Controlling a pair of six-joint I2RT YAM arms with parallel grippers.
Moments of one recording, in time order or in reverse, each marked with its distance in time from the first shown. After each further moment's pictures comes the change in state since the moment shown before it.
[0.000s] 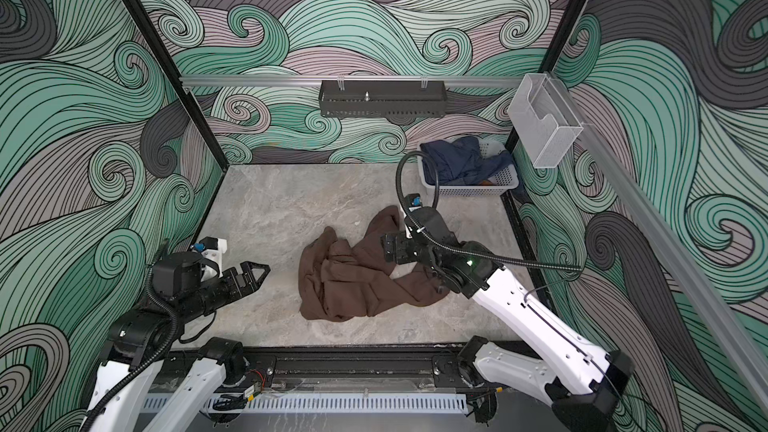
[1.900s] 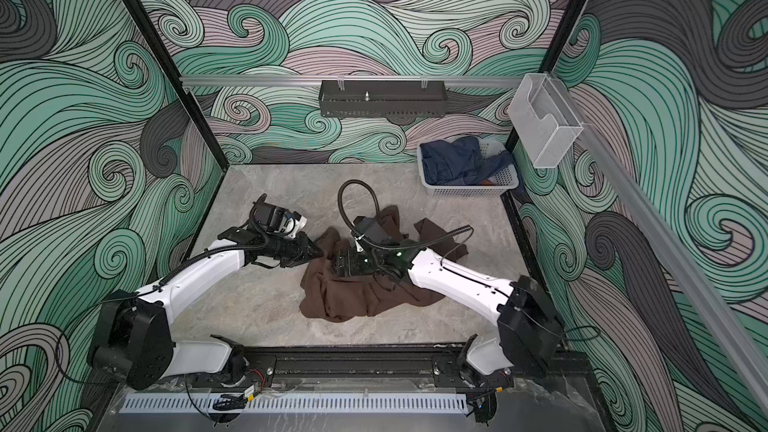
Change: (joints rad) left arm -0.160 0.813 0.022 0.513 0.346 -0.006; right arm 0.188 0.465 0.003 0.367 -0.300 0.238
